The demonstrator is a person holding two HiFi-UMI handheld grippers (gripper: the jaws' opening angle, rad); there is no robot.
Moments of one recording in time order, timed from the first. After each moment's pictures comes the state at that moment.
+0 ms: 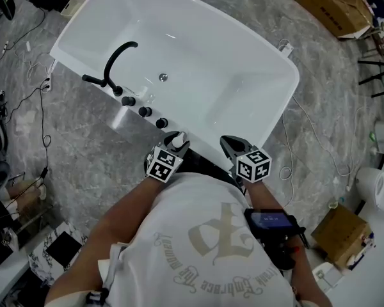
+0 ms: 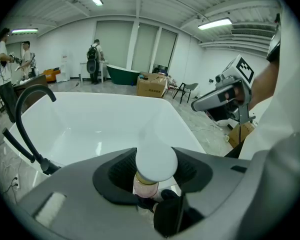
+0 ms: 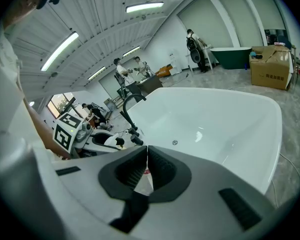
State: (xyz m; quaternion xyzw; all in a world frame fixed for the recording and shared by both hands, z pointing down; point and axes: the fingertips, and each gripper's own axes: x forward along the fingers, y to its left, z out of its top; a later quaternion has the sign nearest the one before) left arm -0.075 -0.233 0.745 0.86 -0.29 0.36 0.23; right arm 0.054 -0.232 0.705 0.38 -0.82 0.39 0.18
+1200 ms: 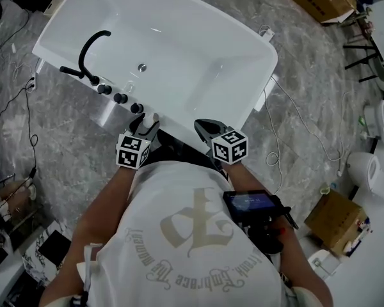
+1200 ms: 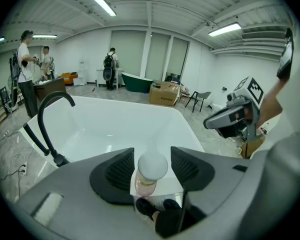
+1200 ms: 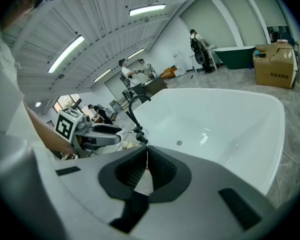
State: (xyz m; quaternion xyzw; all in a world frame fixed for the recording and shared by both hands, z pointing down) left arm -0.084 -0.235 0.710 0.84 -0.37 0.32 0.24; right arm 0.062 -0.208 0.704 0.36 -0.83 0.39 0.16
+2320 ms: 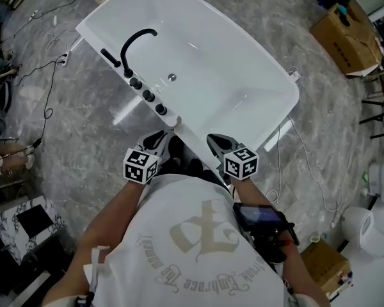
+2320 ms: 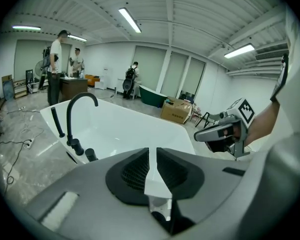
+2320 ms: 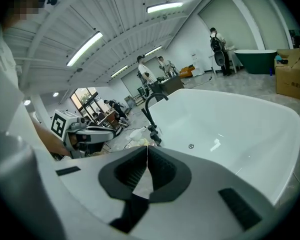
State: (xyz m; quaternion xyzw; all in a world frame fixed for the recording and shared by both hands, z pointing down) left arm -0.103 -0.176 0.664 0.81 -0.47 0.21 0.27; right arm 0.043 -0.190 0.681 0.28 -0.88 0.35 0.17
